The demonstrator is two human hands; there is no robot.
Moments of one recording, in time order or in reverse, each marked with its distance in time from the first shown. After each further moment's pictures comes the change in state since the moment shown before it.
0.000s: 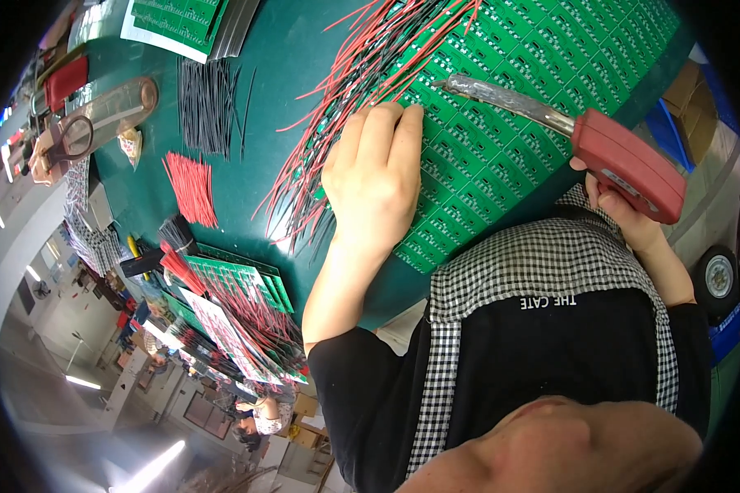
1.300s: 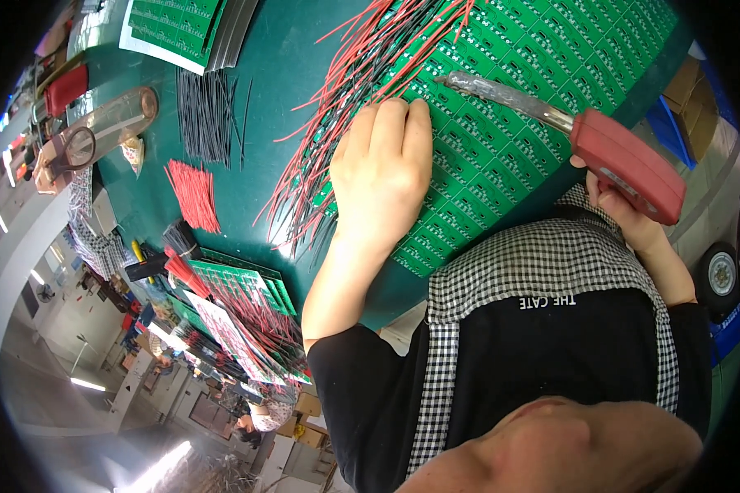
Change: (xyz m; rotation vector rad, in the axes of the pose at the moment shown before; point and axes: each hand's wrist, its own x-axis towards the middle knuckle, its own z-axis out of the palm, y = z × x) left_hand 0.011 0.004 0.000 0.037 -0.090 0.040; right_hand -0.003 0.006 -0.004 0.011 0.048 -0.033
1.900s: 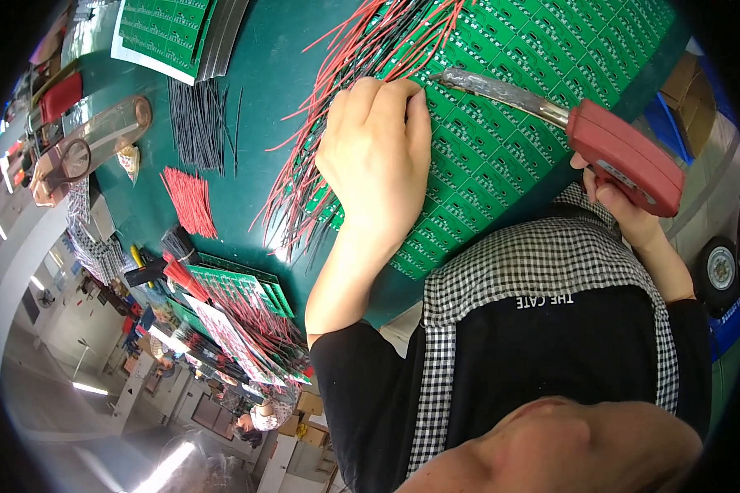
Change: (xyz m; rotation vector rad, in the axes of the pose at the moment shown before) left_hand 0.016 0.007 0.008 -0.191 0.094 -0.318; right_hand 0.003 -0.004 0.000 -0.003 -0.035 -0.037
